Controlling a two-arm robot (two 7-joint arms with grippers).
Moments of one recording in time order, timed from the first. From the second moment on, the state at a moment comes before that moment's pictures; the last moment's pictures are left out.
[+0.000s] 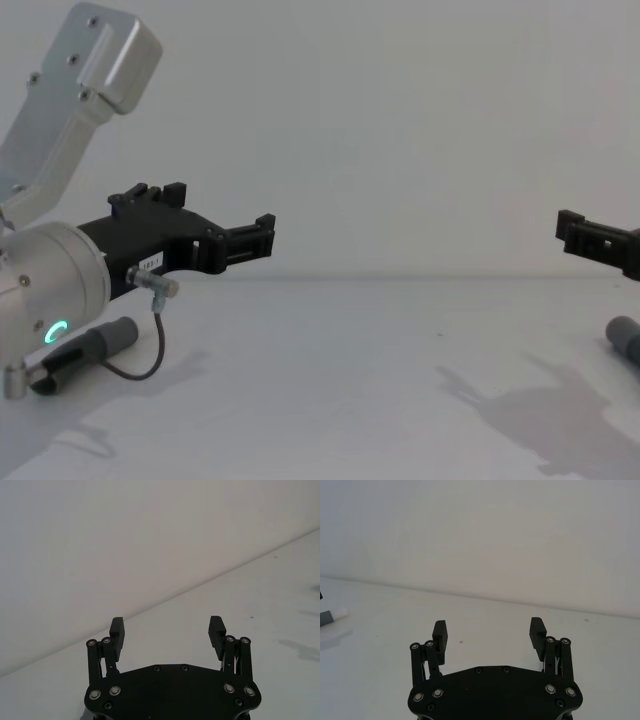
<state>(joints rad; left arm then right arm) -0.24 0.38 0.45 -1.63 -0.20 0.01 -0.01 -0.01 0.34 -0.23 -1.77 0.29 0.03 0.07</state>
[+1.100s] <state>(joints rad) -0.24 0.38 0.45 -1.63 -0.20 0.01 -0.01 -0.01 0.34 -0.23 -1.77 0.29 0.03 0.07</state>
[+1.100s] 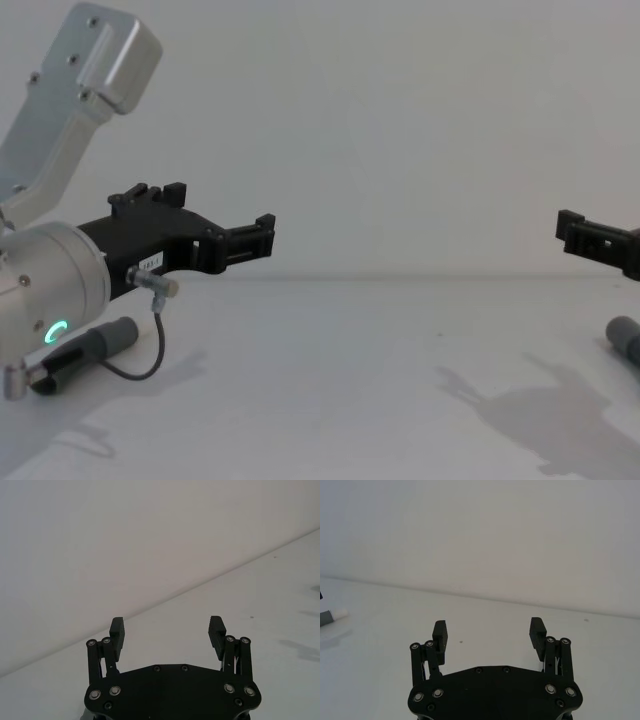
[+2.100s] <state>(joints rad) -0.26 0.39 0.45 -1.63 -0.20 0.08 -0.04 -0.01 0.34 -0.23 -1.77 0.29 0.03 0.07</state>
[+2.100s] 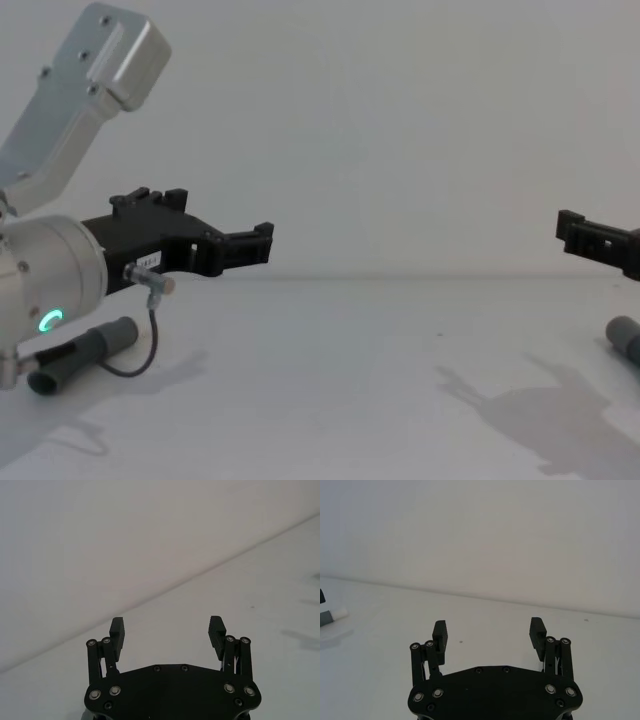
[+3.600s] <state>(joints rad) -0.27 0.46 0.26 -1.69 -0.34 0.60 -0.08 -0.01 0.34 -0.23 -1.77 0.29 0.03 0.07</state>
